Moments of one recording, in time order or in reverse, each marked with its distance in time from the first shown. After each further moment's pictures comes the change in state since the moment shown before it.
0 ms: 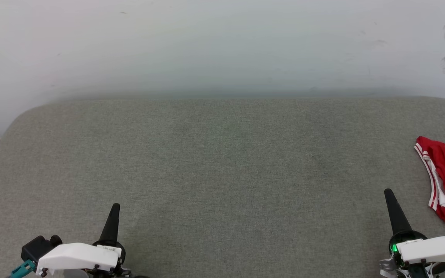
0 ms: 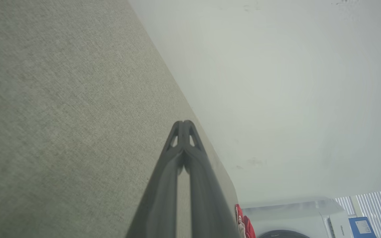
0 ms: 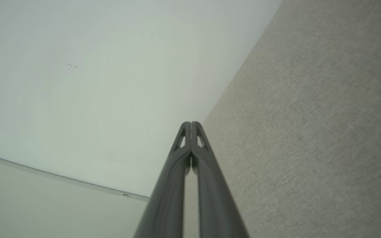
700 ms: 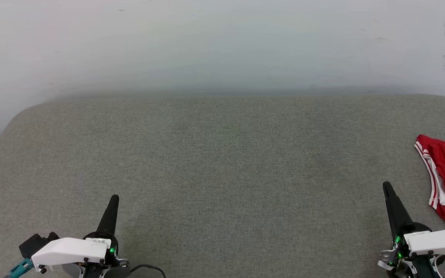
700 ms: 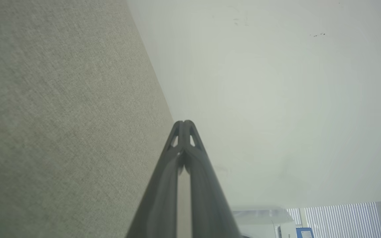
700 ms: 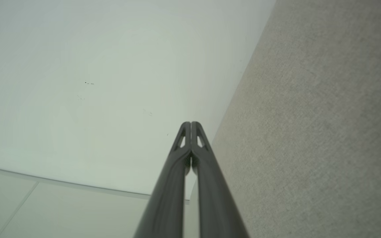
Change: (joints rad) left arm -0.036 -0.009 0.030 0.017 -0.197 -0.031 0.048; right arm -0.036 0.000 -0.005 0.024 0.189 0.000 0.046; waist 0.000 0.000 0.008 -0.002
